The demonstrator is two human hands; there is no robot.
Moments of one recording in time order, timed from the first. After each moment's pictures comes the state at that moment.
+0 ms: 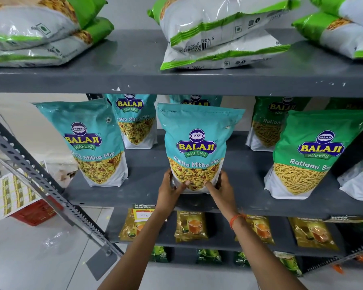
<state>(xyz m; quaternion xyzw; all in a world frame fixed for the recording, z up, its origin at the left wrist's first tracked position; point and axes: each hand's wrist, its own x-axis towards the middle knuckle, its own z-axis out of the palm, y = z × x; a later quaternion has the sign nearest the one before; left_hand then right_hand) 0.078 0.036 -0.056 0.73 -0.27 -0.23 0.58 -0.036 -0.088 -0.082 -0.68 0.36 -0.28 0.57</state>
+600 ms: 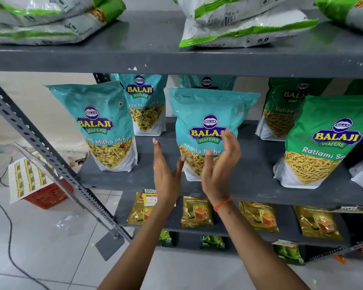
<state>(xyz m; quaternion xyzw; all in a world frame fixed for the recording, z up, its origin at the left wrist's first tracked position) 0.071 0.062 -0.024 0.76 -0.28 0.02 0.59 -0.007 -0.019 -0.006 -0.72 0.23 -0.59 0.29</state>
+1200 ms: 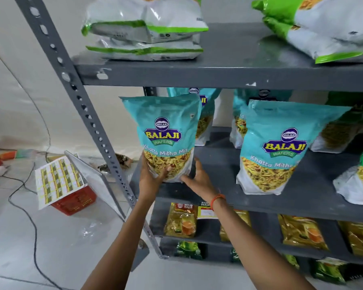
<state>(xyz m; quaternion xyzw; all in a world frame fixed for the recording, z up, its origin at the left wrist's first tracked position) 0.264 0.196 -0.047 0.79 -0.23 -0.05 0.57 0.164 0.068 -0.058 -0.78 0.28 -0.14 0.54</state>
